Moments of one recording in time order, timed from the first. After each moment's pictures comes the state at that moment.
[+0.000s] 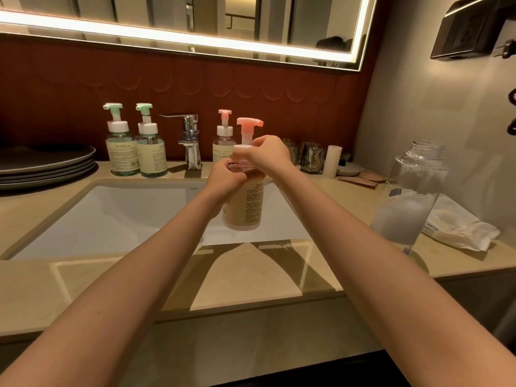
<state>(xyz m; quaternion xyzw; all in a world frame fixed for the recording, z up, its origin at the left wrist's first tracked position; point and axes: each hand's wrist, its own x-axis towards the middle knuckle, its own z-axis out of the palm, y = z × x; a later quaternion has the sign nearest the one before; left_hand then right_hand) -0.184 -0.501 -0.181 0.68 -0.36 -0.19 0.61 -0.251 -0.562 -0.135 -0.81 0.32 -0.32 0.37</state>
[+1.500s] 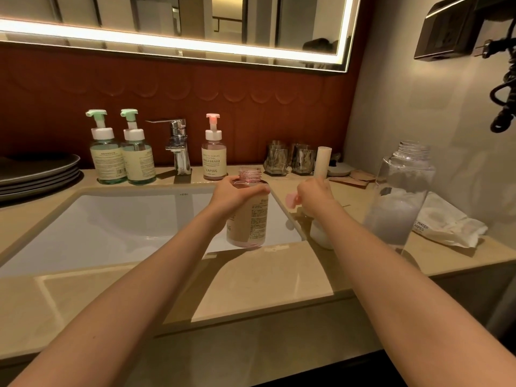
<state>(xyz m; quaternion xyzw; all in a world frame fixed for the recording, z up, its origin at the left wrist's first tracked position) -0.198 -0.518 -0.200 0.68 -0.37 -0.23 0.59 -0.315 -0.650 -0.193 -0.89 0.44 -0.06 -0.09</state>
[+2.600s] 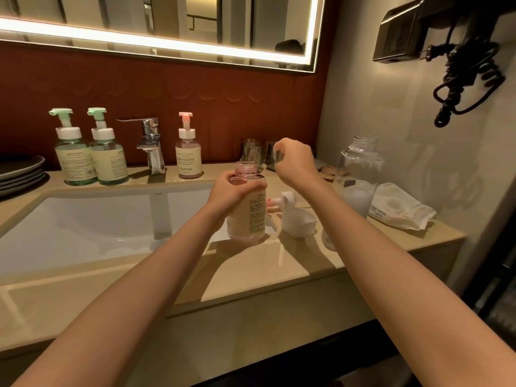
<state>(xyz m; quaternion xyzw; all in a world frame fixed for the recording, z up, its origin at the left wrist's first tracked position) -0.248 -0.527 -0.194 0.65 -0.39 -0.24 0.60 -0.346 -0.611 -0.143 -0.84 0.40 -0.36 0.11</state>
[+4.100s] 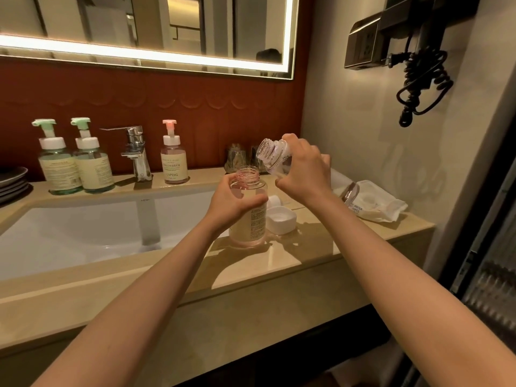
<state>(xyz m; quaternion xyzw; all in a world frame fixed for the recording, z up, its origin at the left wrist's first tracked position) -0.281 -0.519 -0.201 0.63 -0.49 -0.18 0.58 -0.409 -0.596 -0.155 -0.84 0.39 -0.38 -0.04</state>
